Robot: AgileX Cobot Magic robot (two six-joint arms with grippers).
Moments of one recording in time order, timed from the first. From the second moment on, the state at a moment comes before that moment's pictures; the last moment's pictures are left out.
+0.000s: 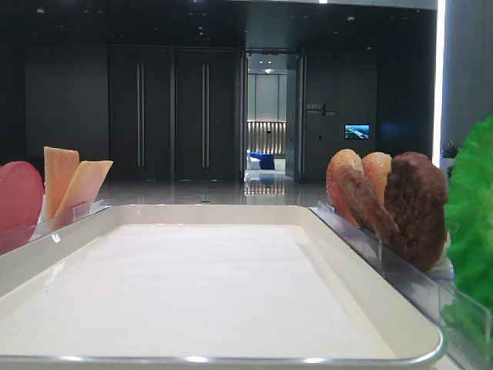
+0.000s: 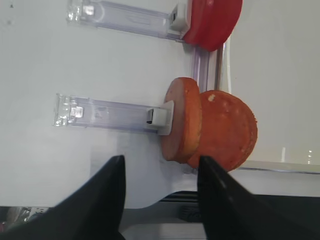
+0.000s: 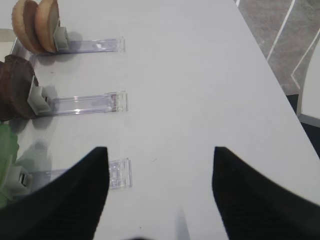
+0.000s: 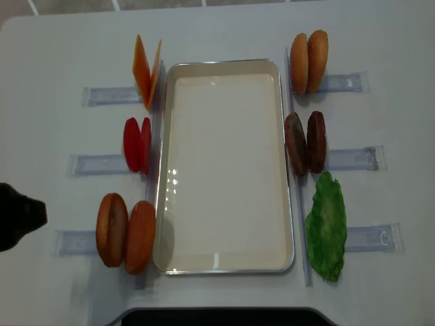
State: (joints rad) left arm 0.19 0.70 -0.72 -0.25 1.21 0.04; right arm -0.08 -0.01 -0.51 0.02 1.13 -0.05
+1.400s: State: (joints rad) left arm 0.16 0.94 -0.82 -0.08 1.24 -0.06; right arm -0.08 -0.01 -0.51 0.02 1.13 -0.05
